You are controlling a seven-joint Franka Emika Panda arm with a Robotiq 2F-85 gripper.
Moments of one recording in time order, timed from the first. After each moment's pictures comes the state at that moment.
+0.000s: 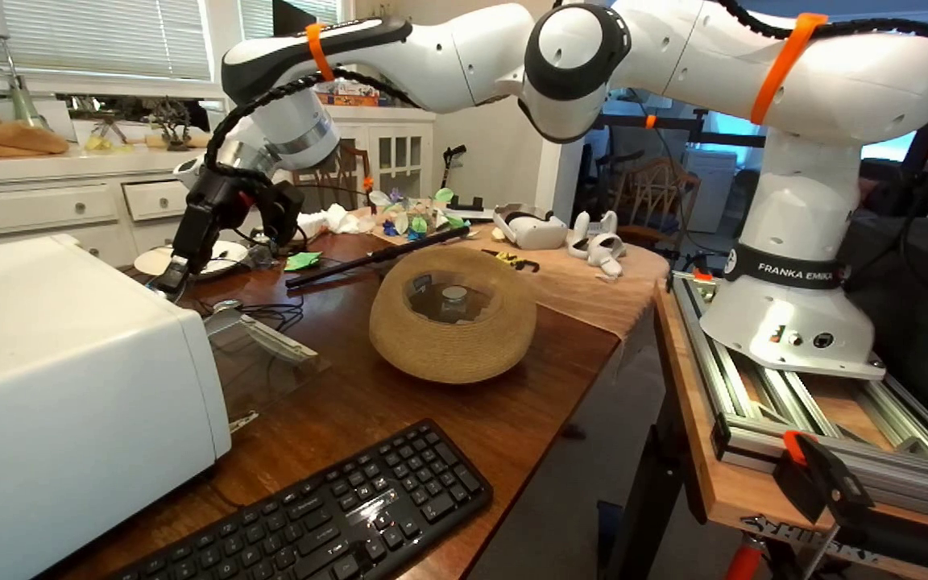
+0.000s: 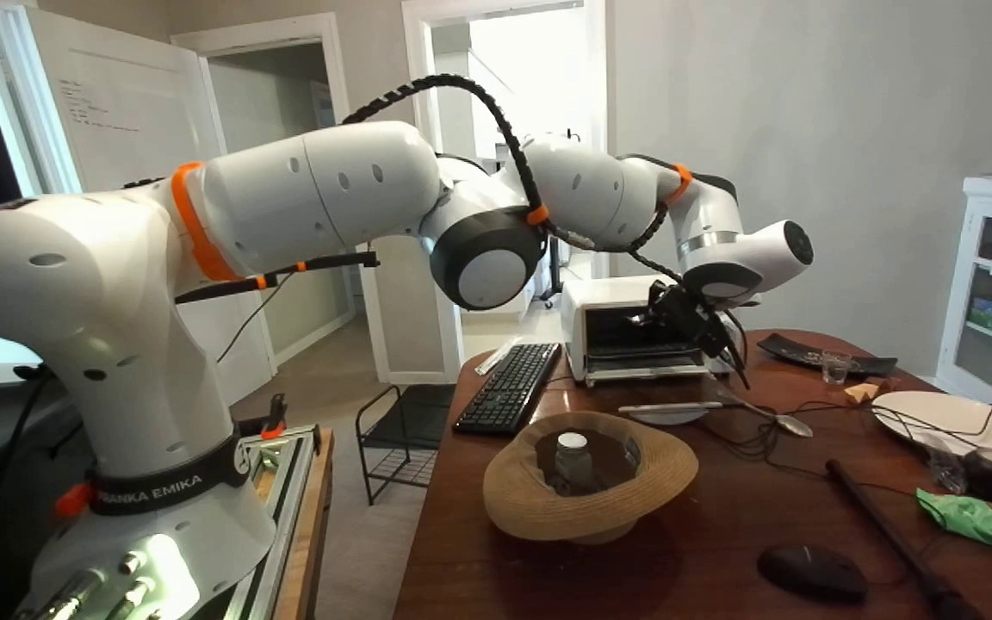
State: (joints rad) arm -0.03 1.35 0.45 -0.69 0.54 1.86 -0.83
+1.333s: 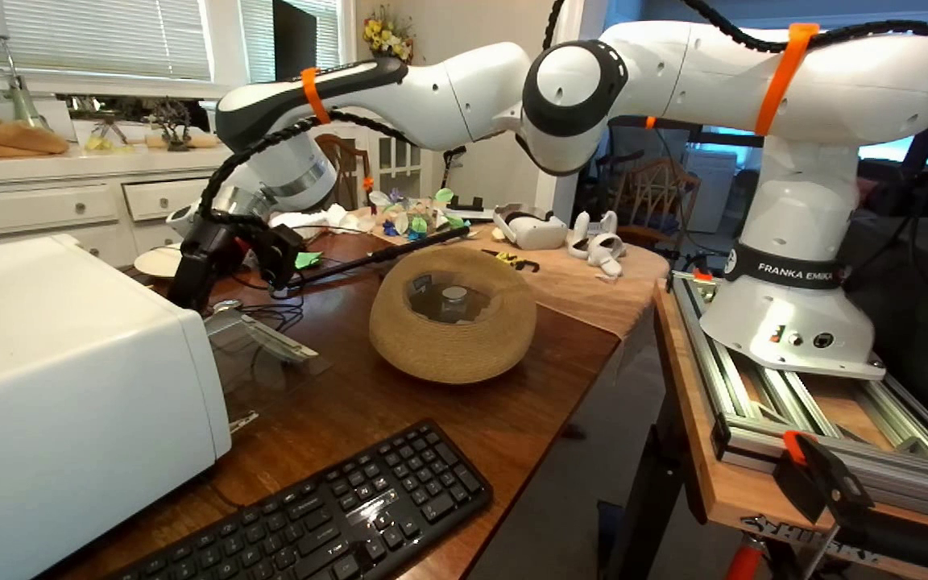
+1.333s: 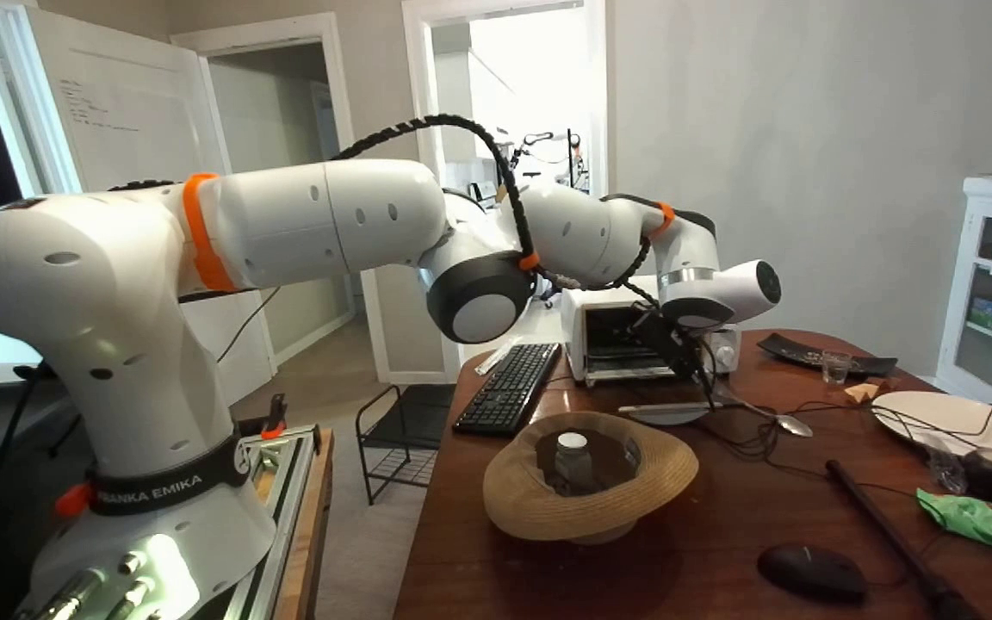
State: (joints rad) arm 0.03 1.48 0.49 -0.59 0.54 1.84 -0.83
